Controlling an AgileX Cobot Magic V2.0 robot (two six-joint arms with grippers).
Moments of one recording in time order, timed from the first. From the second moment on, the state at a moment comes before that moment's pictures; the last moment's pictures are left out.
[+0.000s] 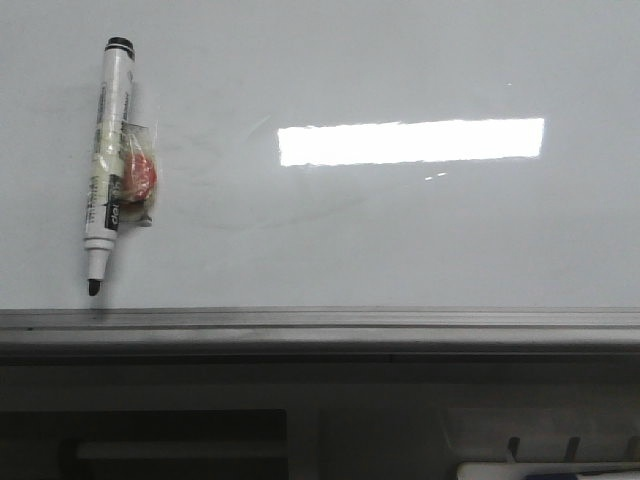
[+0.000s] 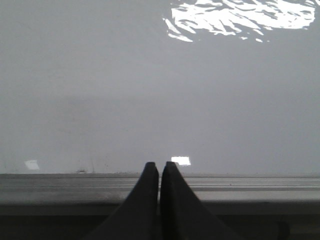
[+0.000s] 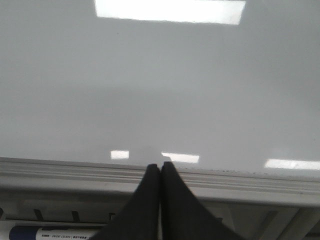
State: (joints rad) left arm -0.03 -0.01 0.00 -0.02 0.34 0.00; right arm -0.06 -0.01 0.01 -0.03 0.33 -0.12
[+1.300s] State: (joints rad) left arm -0.03 -0.01 0.00 -0.05 0.23 0.00; right arm -0.06 -0.01 0.01 -0.03 0.11 -0.12
